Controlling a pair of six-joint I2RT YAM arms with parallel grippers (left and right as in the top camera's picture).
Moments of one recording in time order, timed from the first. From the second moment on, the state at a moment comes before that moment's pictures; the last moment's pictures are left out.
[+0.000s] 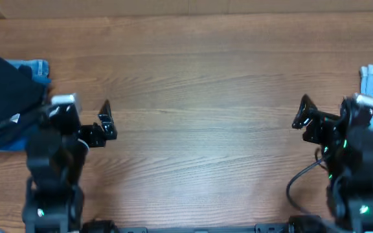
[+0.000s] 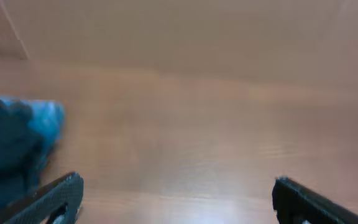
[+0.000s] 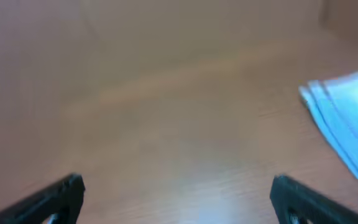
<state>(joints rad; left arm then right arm) 0.06 0.73 0.83 -0.49 0.08 -0.09 -0.01 0.72 0.86 -0.58 0.12 0.26</state>
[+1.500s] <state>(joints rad) 0.05 0.98 1.07 -0.71 0.15 -0.04 -0.61 1.93 1.15 -0.57 -0.68 0.36</state>
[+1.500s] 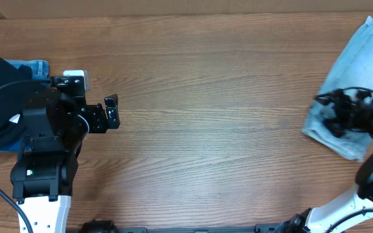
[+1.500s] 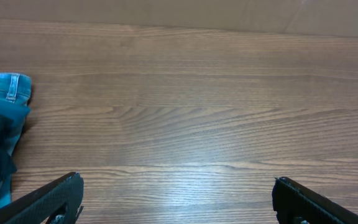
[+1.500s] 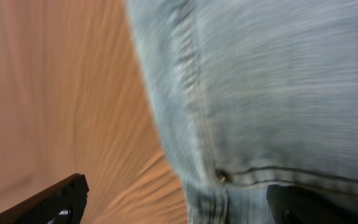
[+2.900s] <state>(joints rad) 0.05 1.05 1.07 -0.68 0.15 -0.05 -0.10 1.88 1.28 -0.94 0.08 0.22</state>
